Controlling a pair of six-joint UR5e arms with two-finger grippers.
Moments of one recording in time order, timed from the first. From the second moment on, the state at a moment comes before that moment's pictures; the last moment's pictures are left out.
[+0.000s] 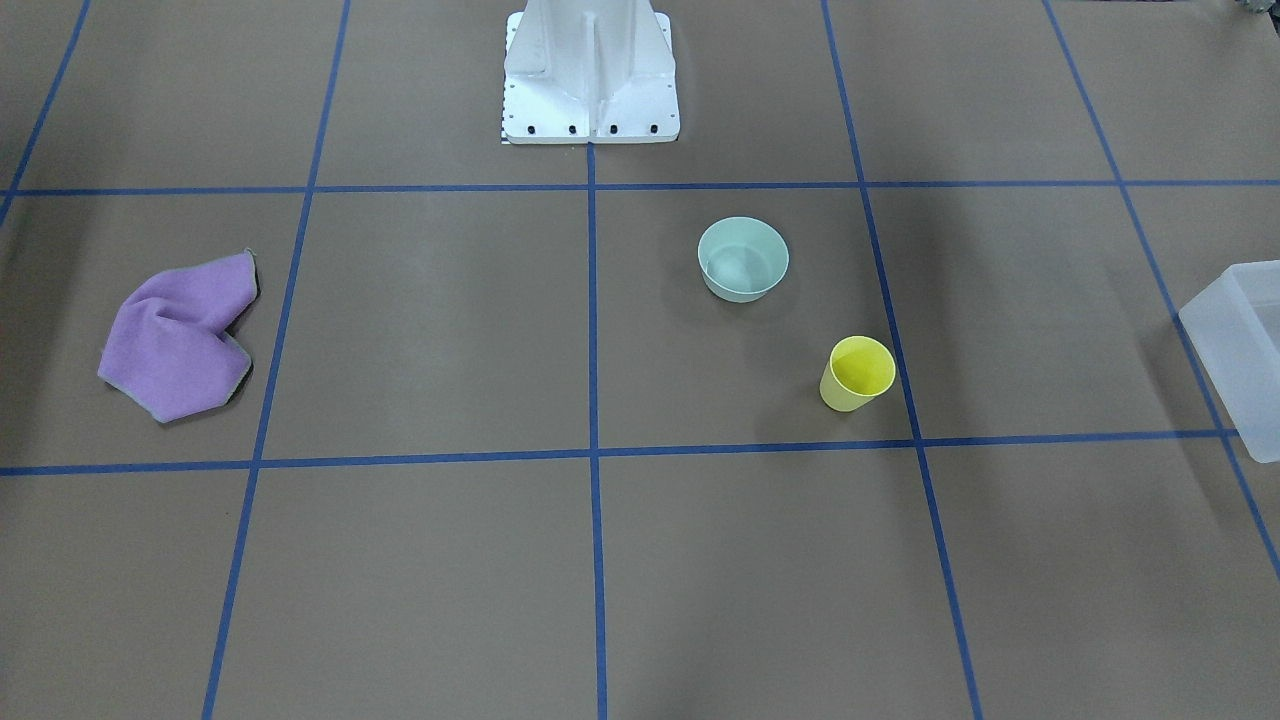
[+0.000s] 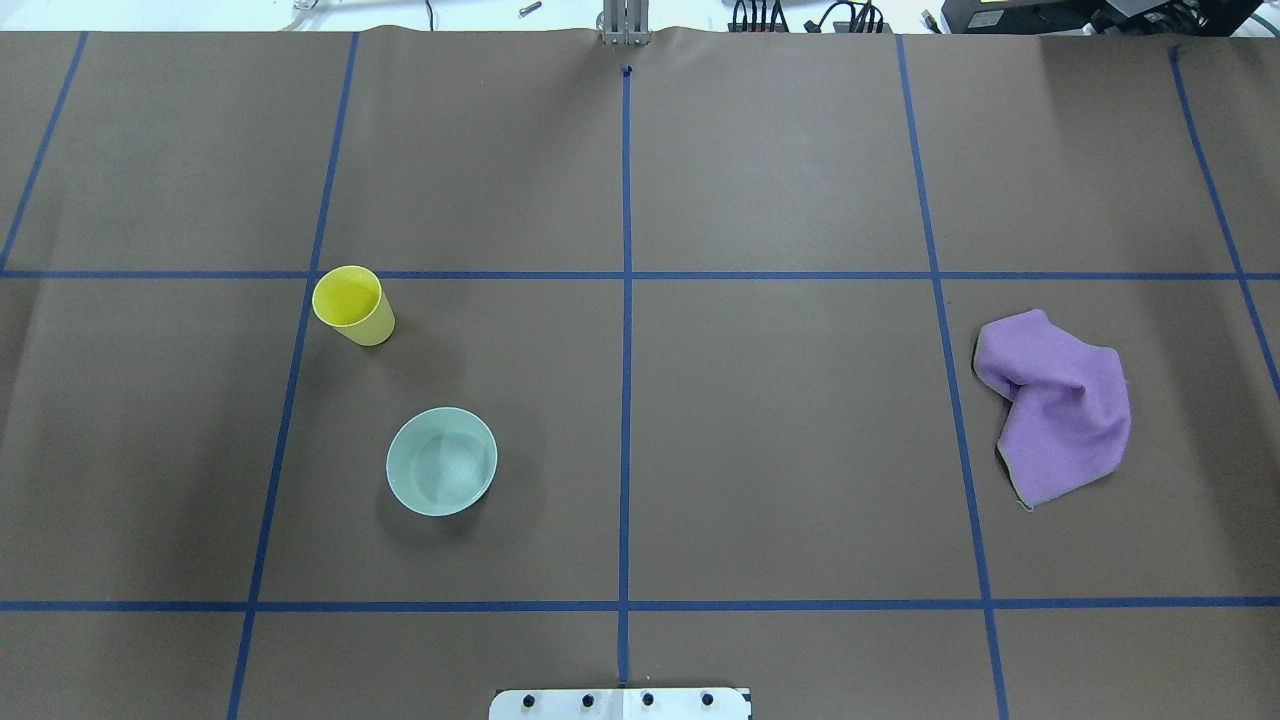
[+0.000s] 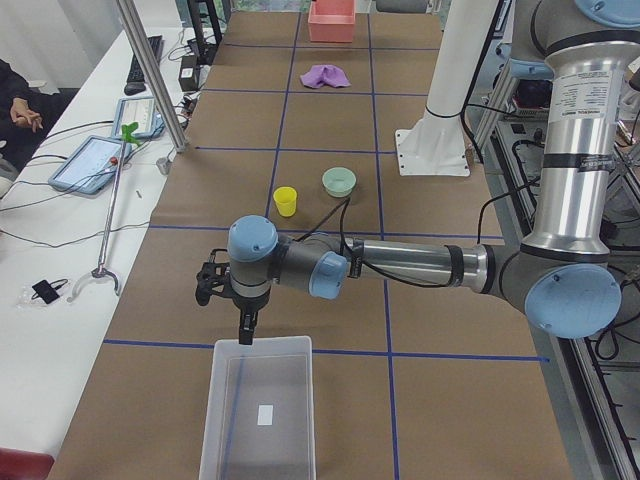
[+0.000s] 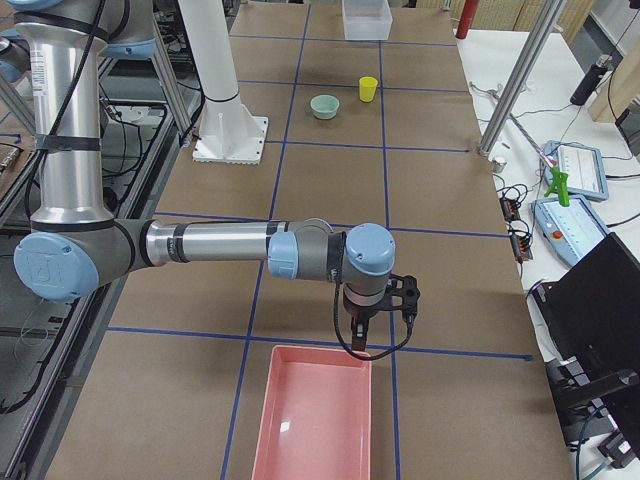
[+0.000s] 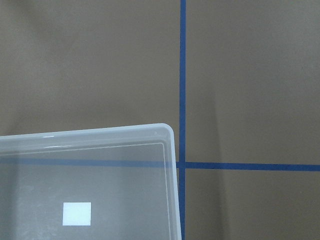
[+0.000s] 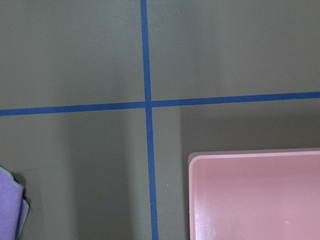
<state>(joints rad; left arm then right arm) -1.54 -1.59 -1.60 -1.79 -2.29 -0.22 1.63 -1.60 1.68 -1.65 2.34 0.02</state>
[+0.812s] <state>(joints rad) -1.54 -1.59 -1.60 -1.79 -2.29 -0.21 1.63 -1.62 1.71 -1.65 2.35 0.02</state>
